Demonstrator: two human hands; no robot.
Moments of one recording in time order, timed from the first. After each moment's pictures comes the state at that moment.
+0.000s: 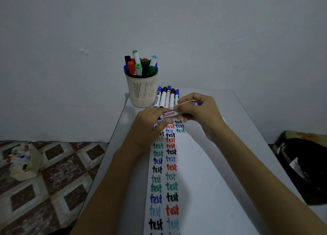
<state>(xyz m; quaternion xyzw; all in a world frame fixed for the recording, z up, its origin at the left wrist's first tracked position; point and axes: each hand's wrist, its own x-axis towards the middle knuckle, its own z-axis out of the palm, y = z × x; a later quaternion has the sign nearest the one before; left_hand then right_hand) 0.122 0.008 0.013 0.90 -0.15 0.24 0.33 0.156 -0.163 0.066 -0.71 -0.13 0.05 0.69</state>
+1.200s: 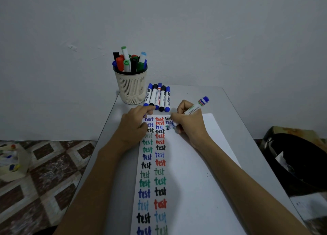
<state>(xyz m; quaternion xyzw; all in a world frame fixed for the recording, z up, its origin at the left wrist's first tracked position) 0.130 0.022 -0.003 0.92 -0.12 0.18 0.33 0.155 -0.163 0.022 -0.66 -0.10 0.04 0.75</state>
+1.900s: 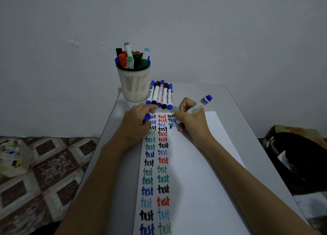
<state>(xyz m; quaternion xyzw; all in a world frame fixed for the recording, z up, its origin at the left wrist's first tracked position) 0.130 0.022 -0.004 0.92 -0.11 0.17 0.33 0.156 -0.161 0.017 -0.67 -0.13 0.03 0.73</state>
